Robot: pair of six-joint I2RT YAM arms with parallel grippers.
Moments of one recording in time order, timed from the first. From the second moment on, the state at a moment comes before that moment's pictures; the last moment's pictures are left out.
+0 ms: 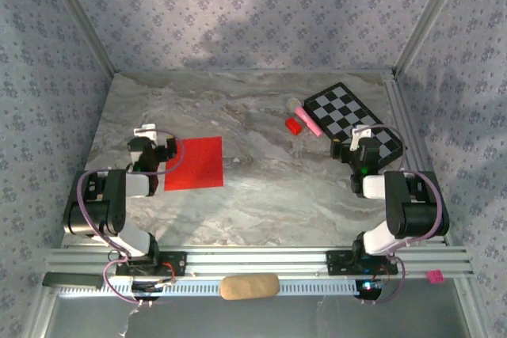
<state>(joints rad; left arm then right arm) 0.01 1.54 0.40 0.70 -0.12 -0.04 -0.02 1.52 0.38 0.69 0.06 -0.03</state>
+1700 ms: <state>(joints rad) 0.01 1.21 0.41 0.47 -0.11 -0.10 -0.01 1.32 0.46 0.44 0.05 -0.02</state>
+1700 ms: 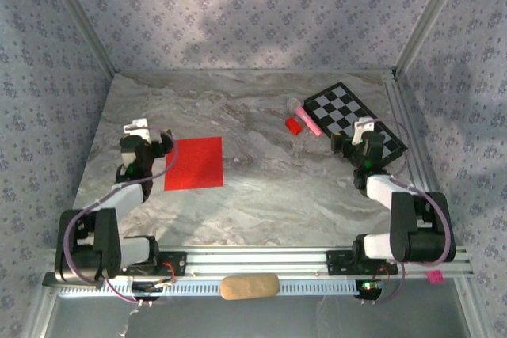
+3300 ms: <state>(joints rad) -0.46 1.70 0.91 -0.20 0.16 -0.58 0.19 1.07 0.57 -0.30 -0.34 0.39</state>
